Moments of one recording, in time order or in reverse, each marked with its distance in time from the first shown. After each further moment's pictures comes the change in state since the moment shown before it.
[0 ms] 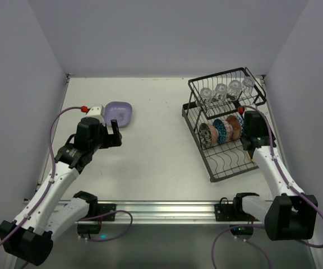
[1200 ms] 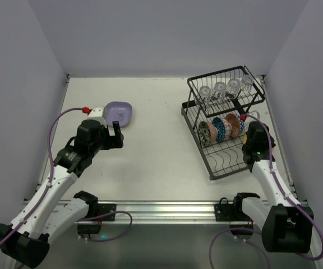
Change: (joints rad) left arm -0.057 -0.040 0.000 -0.003 -0.022 0.000; right arm -0.068 -0.117 -0.224 0.311 -0.044 -0.137
